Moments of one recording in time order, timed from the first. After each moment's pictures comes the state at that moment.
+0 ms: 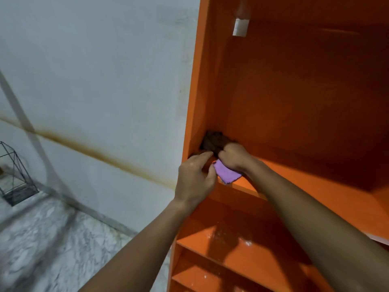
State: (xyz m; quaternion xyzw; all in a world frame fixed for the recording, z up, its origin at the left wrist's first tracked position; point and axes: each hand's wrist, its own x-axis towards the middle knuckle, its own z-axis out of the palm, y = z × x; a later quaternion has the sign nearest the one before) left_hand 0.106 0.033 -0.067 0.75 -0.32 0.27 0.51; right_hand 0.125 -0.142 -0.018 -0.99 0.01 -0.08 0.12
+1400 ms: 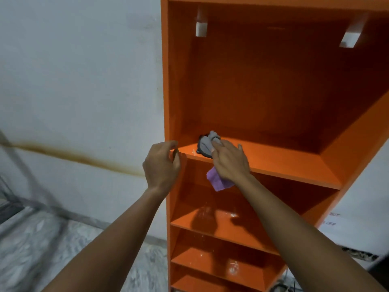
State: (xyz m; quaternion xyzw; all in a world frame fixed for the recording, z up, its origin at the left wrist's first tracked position) left_hand 0.078 0.081 -0.062 0.81 -0.25 0.29 0.44; right_hand -0.003 -0.102 -0.038 -0.96 0.18 -0.20 0.05
